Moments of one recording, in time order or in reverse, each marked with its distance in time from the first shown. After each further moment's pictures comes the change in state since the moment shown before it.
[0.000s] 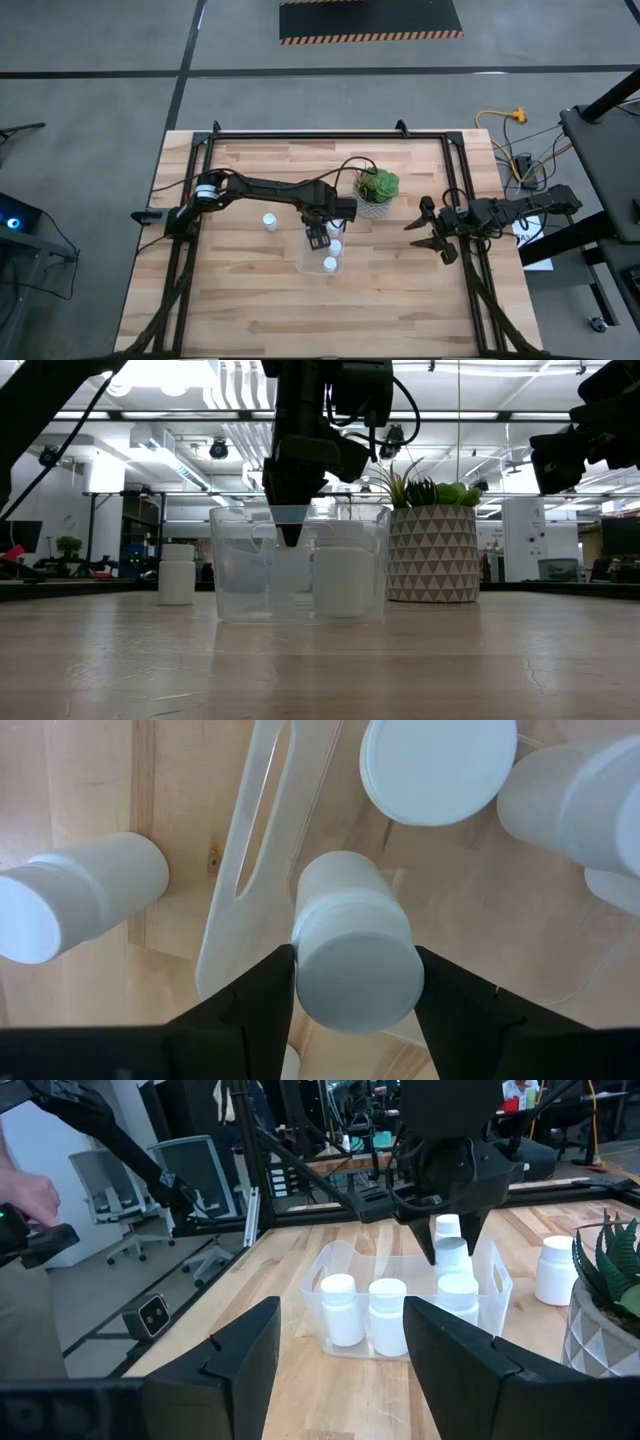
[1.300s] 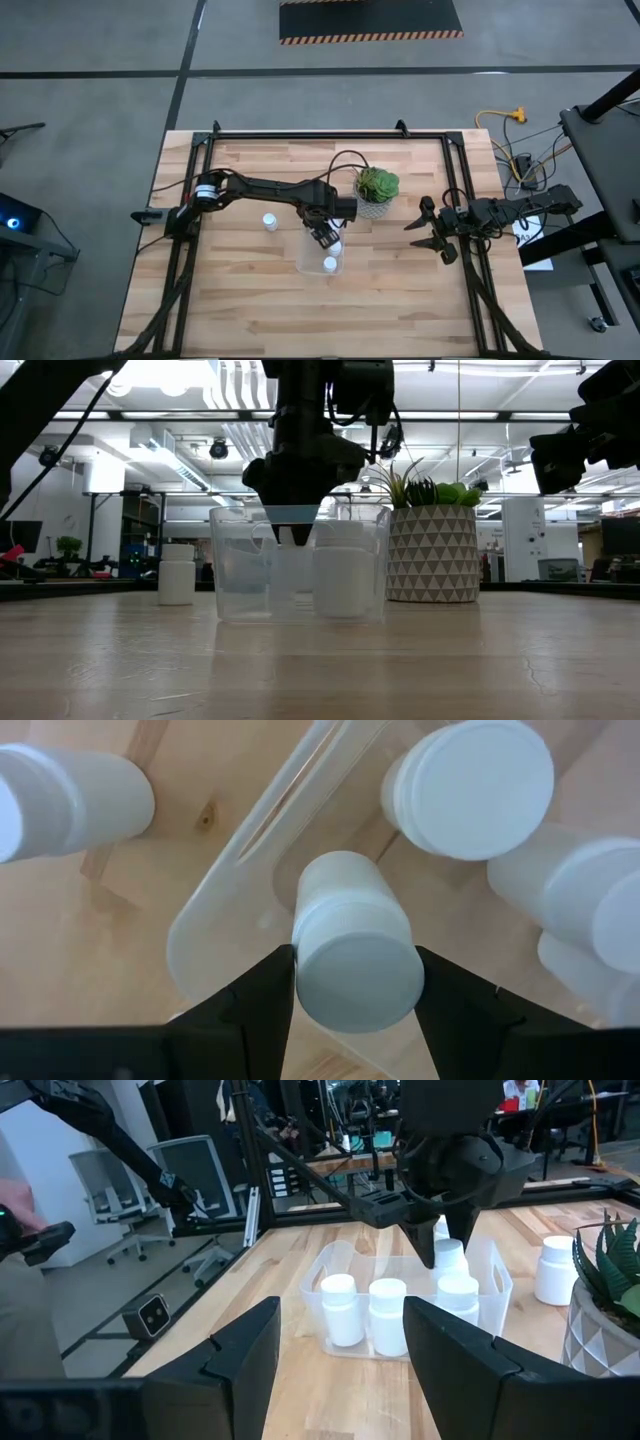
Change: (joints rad) left arm 0.000 -0.001 0.000 0.016 0.035 -0.335; right arm 0.000 0.000 0.000 0.000 0.000 0.000
